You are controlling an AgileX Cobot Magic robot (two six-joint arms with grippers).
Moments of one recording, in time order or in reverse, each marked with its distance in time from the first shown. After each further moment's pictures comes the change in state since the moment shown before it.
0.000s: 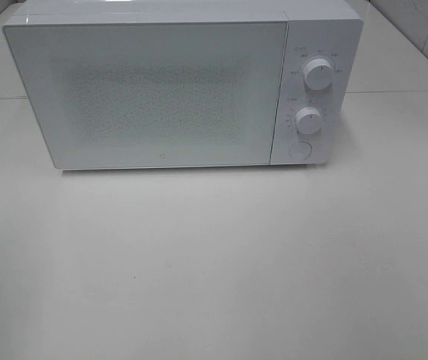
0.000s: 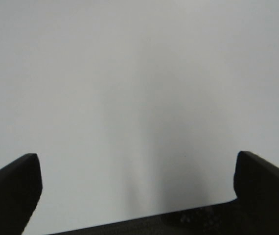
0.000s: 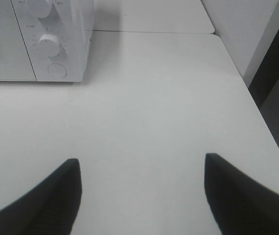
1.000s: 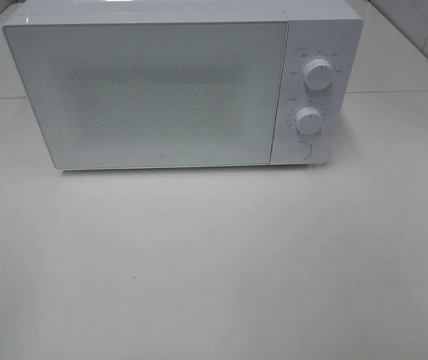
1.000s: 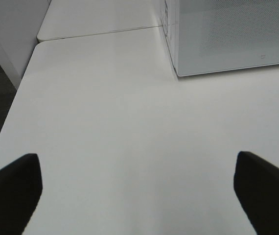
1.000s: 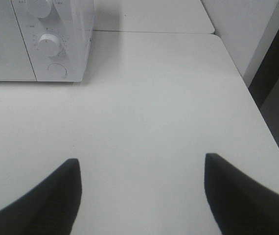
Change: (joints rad) left arm 0.002 -0.394 0.009 0.031 0.002 -0.076; right arm 0.000 0.000 0.000 0.000 0.000 0.000
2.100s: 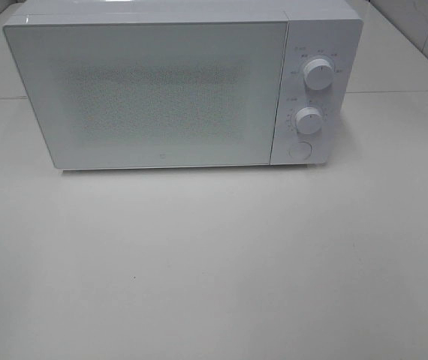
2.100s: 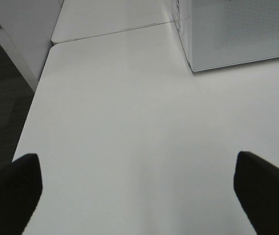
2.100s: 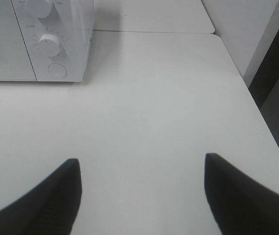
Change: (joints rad) left arm 0.000 0.000 0.003 0.056 -0.001 0.035; right arm 0.000 0.000 0.000 0.000 0.000 0.000
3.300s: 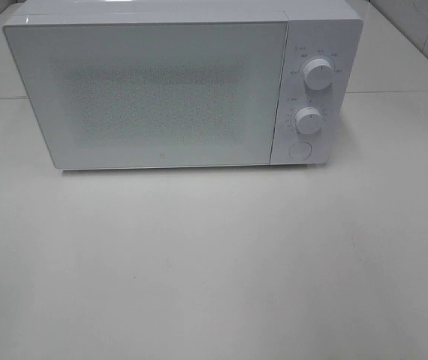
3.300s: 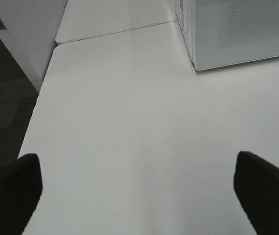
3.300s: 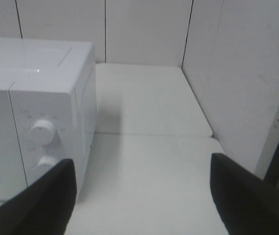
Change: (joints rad) left arm 0.000 0.000 0.000 0.008 0.000 0.004; right arm 0.000 0.374 -0.009 -0.003 -0.688 0.000
